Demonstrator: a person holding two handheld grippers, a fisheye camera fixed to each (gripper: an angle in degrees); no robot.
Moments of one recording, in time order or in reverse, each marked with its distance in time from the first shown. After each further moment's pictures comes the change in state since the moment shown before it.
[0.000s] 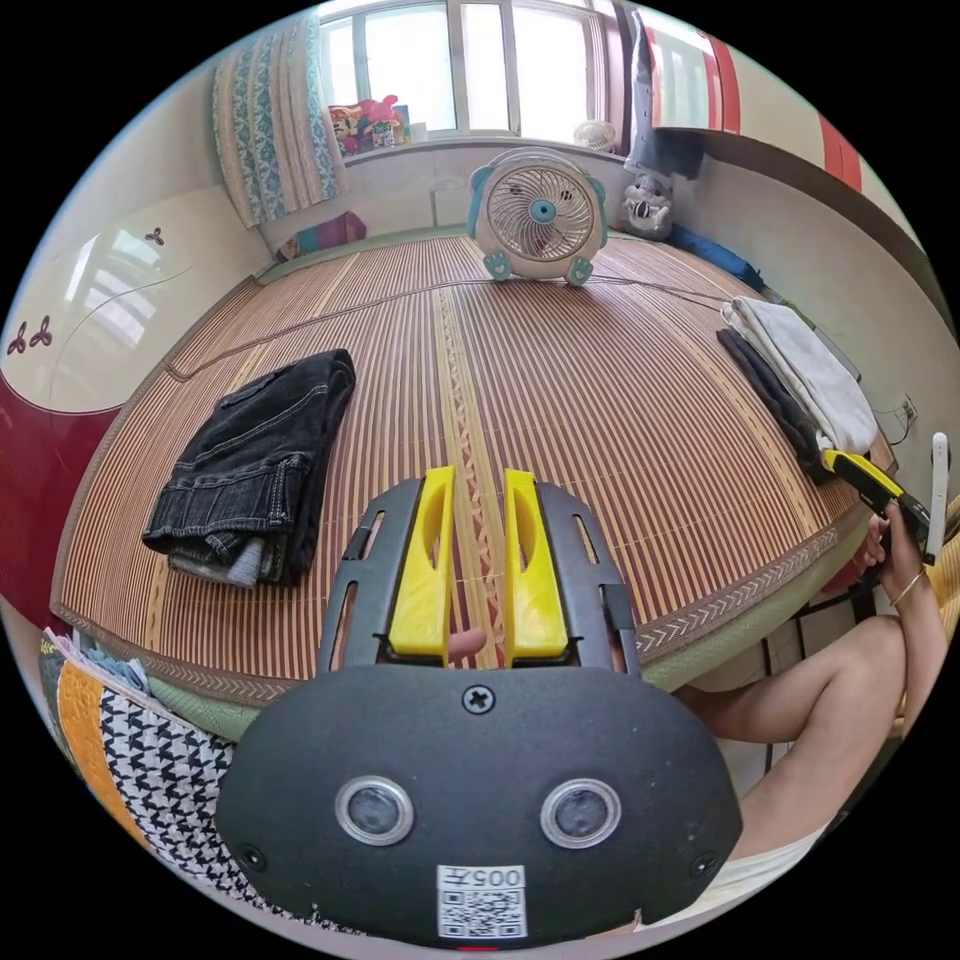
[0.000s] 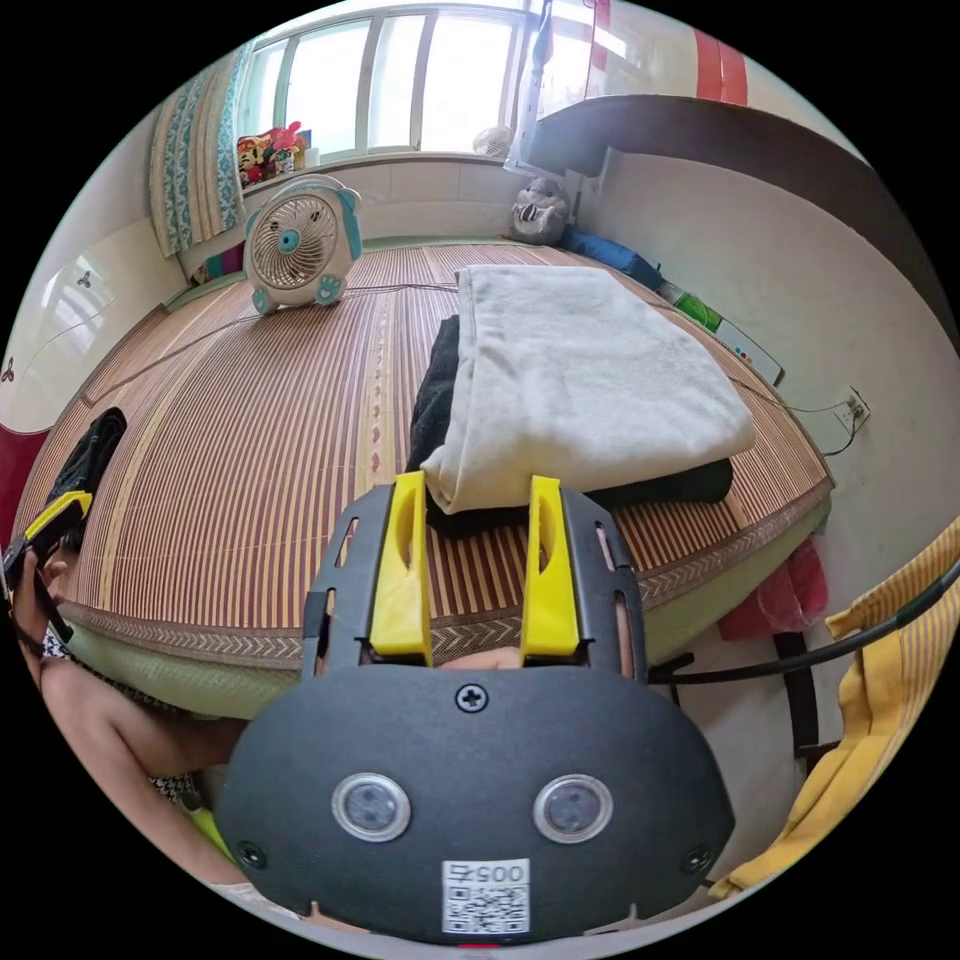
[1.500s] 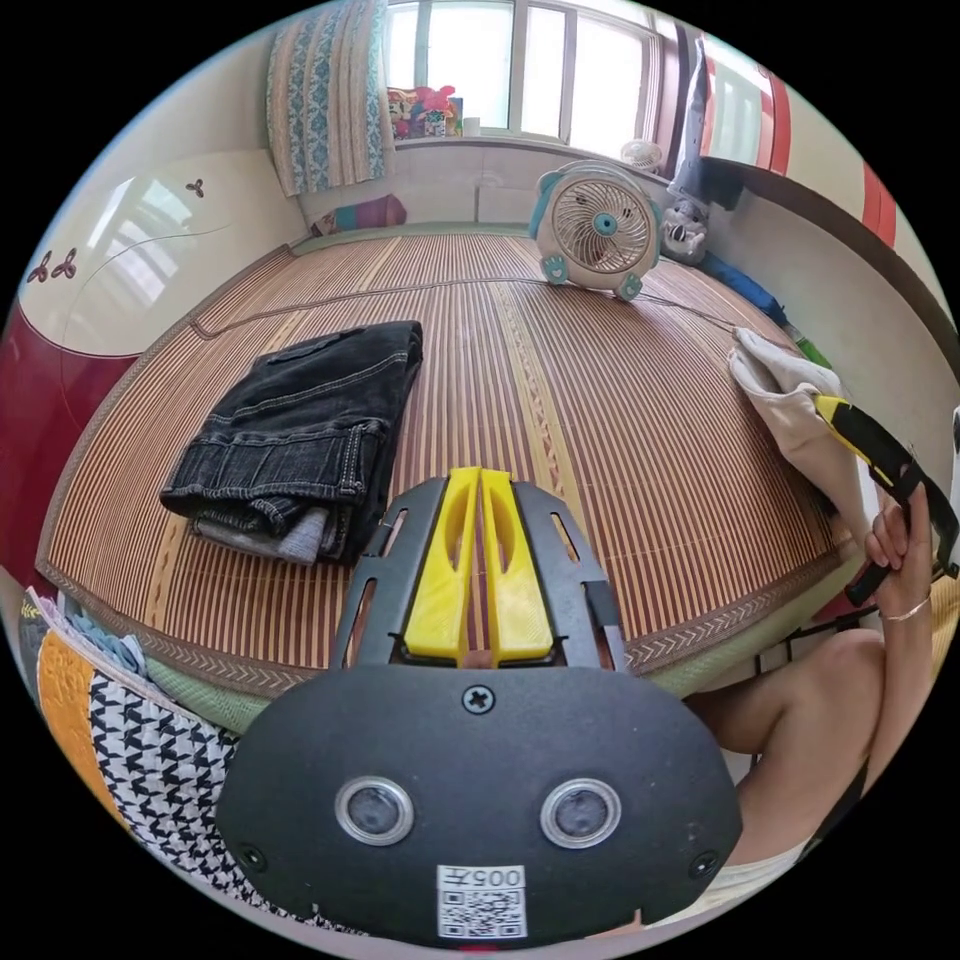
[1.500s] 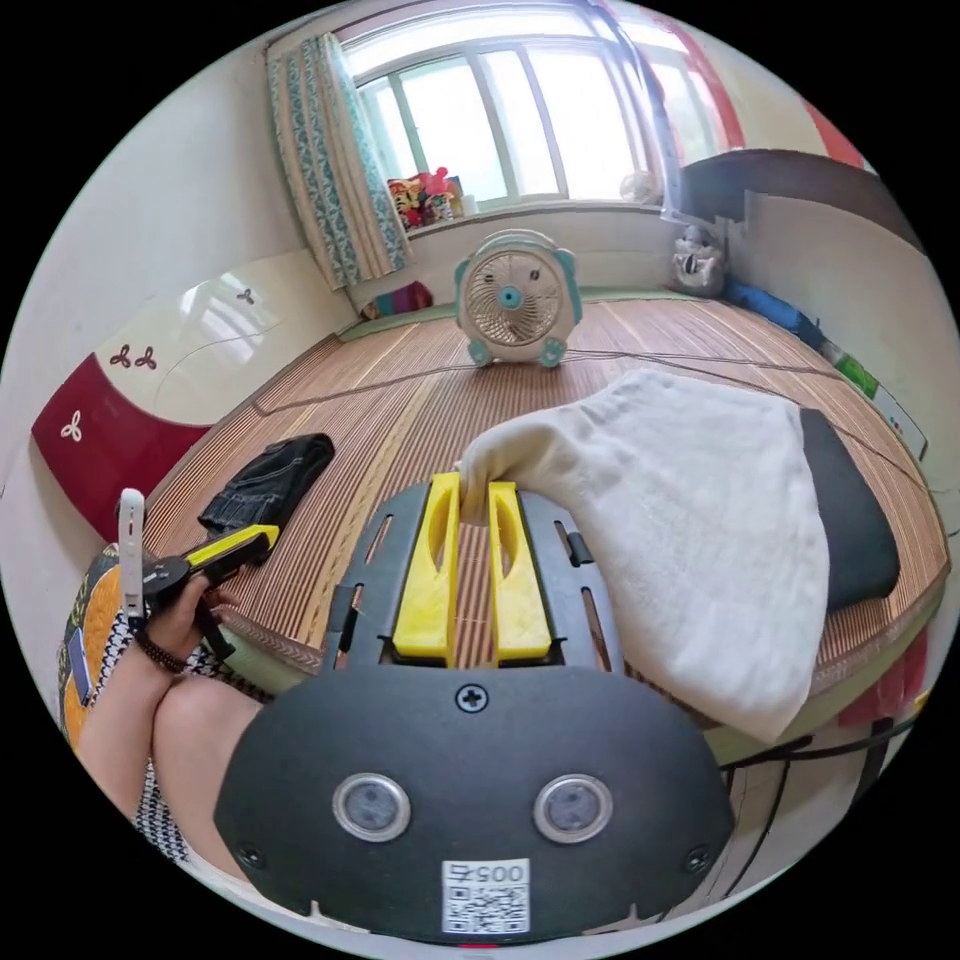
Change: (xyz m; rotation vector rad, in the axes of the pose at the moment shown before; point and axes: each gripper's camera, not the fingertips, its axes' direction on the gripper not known) left arm -0.104 0.041 0.004 0.008 0.010 -0.118; right arm -0.205 -0.063 -0.070 0.110 -0.479 -0.155
